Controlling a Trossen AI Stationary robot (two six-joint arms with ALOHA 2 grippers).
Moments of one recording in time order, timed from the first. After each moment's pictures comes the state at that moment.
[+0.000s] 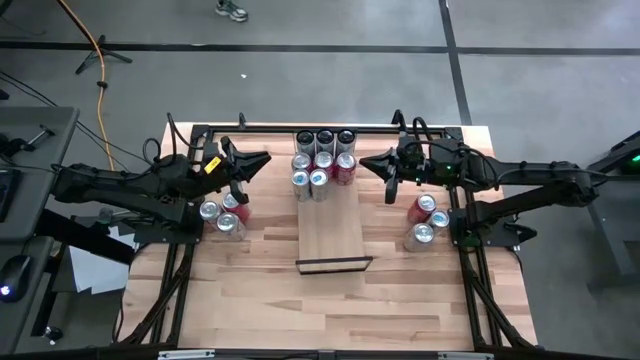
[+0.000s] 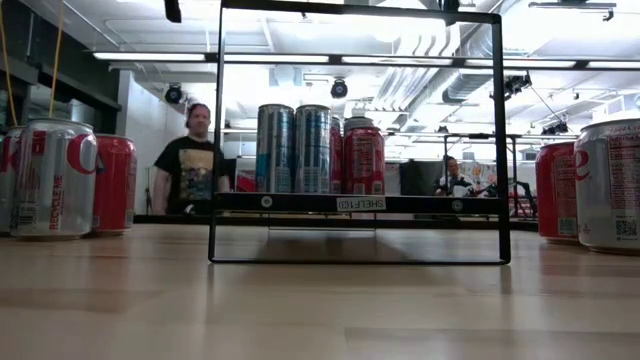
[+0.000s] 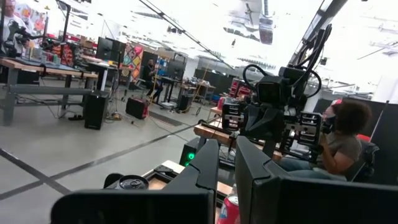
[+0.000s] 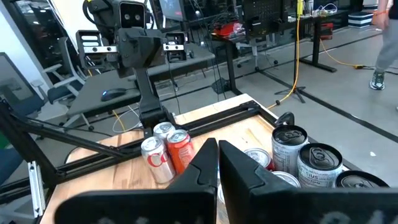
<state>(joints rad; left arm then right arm) -0.05 0.77 0.63 0.39 -0.45 -0.17 -0.05 1.04 0.98 -0.07 0.19 0.22</state>
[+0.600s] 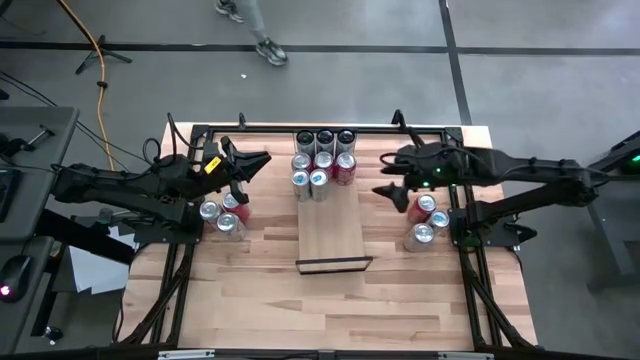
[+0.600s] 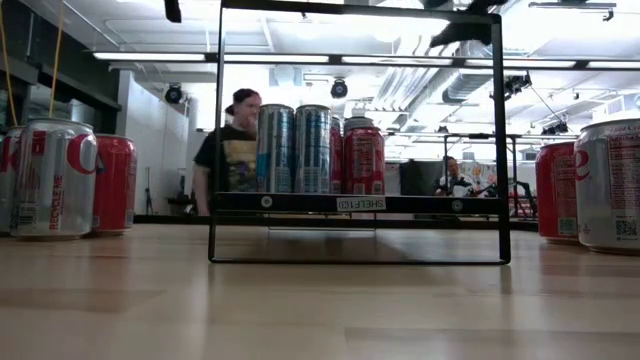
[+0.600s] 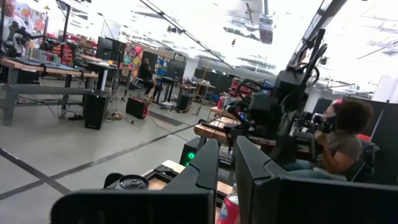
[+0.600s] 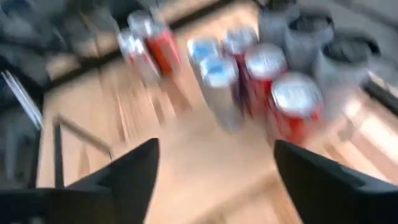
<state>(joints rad) -0.05 0.77 0.63 0.39 -0.45 -0.17 -0.05 1.04 1.10 -0.64 0.12 0.38</state>
